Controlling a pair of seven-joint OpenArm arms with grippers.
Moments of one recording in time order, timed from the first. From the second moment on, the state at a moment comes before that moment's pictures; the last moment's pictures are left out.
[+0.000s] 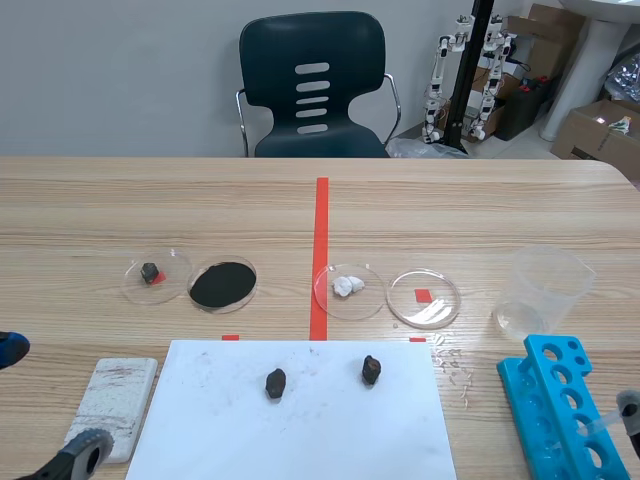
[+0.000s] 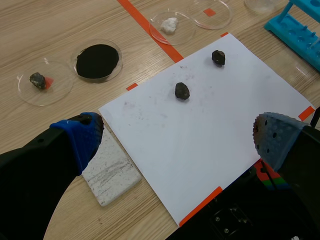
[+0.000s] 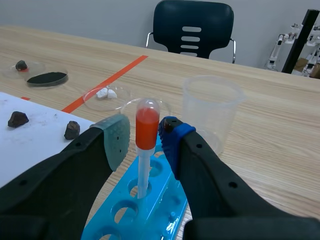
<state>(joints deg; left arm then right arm) 65.9 -32.4 -16.8 123.4 -18.6 -28.5 -8.2 -44.2 25.4 10.0 73.8 0.9 24.9 66.0</state>
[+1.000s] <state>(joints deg) 65.9 -32.4 -16.8 123.4 -18.6 -28.5 -8.2 -44.2 25.4 10.0 73.8 0.9 24.9 67.9</state>
